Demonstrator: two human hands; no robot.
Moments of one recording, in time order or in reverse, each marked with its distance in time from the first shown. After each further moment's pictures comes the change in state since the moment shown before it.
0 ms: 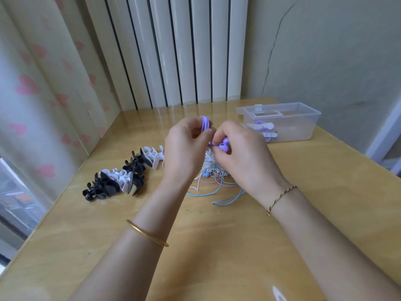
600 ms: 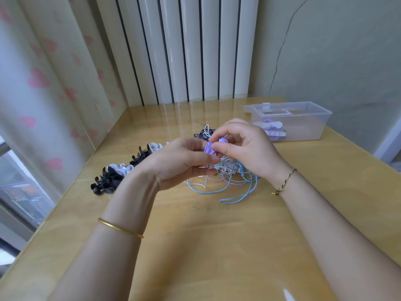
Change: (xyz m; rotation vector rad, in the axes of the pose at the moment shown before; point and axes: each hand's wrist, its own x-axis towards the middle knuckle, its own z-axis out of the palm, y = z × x) left_hand -0.001 -0.014 -0.043 -0.380 -0.665 -0.474; right_hand 0.018 0.030 0.017 0.585 -0.228 0.033
